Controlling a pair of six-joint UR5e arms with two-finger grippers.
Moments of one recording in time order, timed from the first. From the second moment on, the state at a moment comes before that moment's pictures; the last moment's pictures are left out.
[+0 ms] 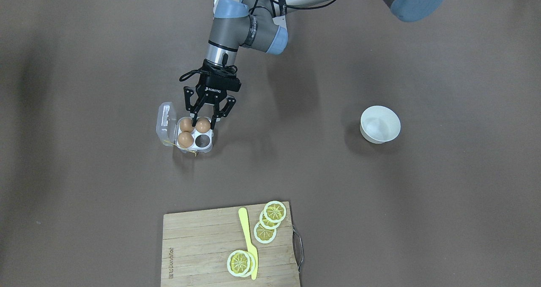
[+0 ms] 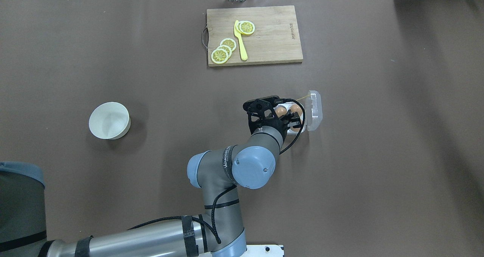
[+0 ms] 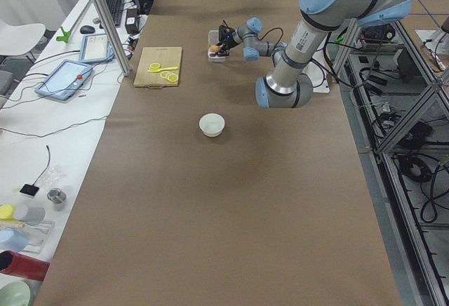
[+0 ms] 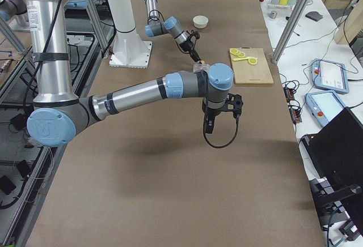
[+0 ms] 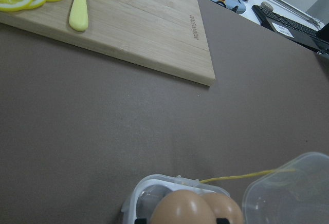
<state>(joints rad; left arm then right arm) -0.27 -2.53 -1.21 -2.26 -1.11 -1.48 1.50 -1.52 1.85 -1.81 2.45 0.20</state>
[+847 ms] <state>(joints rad) -0.31 -2.48 -1.34 -2.25 -1.15 -1.39 1.48 -1.48 1.87 -1.81 2.46 0.26</state>
